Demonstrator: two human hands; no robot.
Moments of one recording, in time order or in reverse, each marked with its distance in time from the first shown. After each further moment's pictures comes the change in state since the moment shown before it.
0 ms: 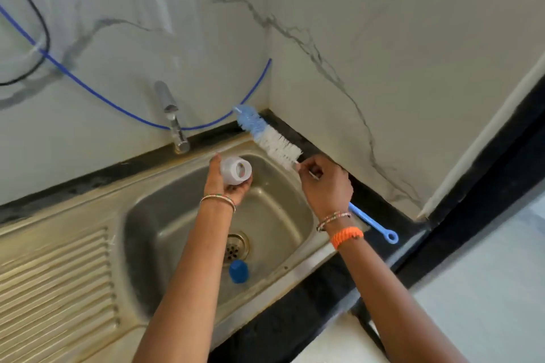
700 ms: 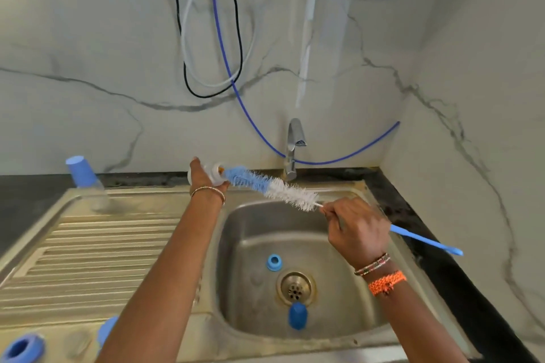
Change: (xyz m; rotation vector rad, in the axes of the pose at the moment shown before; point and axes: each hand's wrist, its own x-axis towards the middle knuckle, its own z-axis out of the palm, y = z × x) left_hand -0.023 0.191 -0.104 -0.304 0.203 0.594; right_hand -0.008 -0.087 0.046 0.137 0.129 -1.067
